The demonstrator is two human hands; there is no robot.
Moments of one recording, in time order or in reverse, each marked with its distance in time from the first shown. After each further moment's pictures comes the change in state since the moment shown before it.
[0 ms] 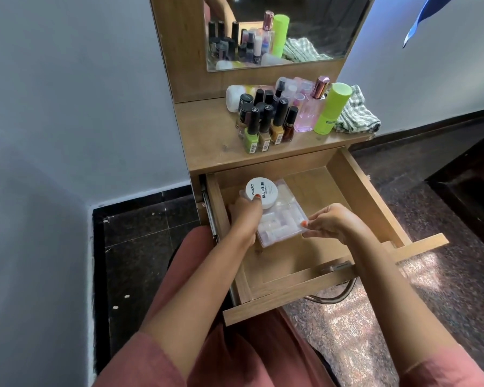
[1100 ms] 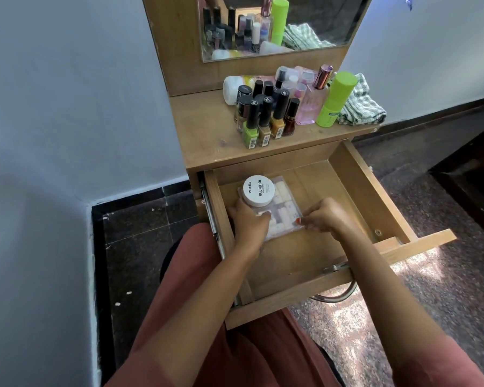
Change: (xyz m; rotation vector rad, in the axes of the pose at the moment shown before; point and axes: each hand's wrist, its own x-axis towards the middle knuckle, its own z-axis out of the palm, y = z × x) left_hand -0.004 -0.025 0.006 0.073 0.014 0.139; right_hand 0.035 0.009 0.009 -0.327 0.116 -0.070
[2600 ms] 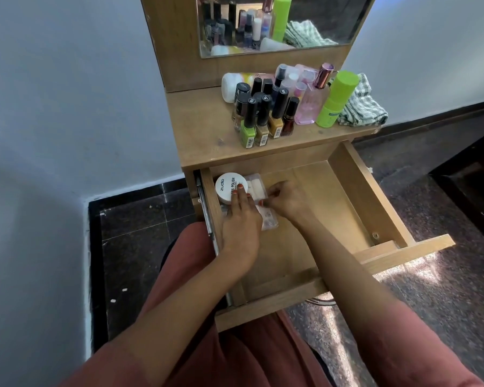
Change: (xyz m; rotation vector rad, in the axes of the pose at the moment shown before) left_hand -0.004 -0.003 -0.009 1.354 0.084 0.498; right_hand 0.010 -0.044 0.042 -0.079 0.065 -0.346
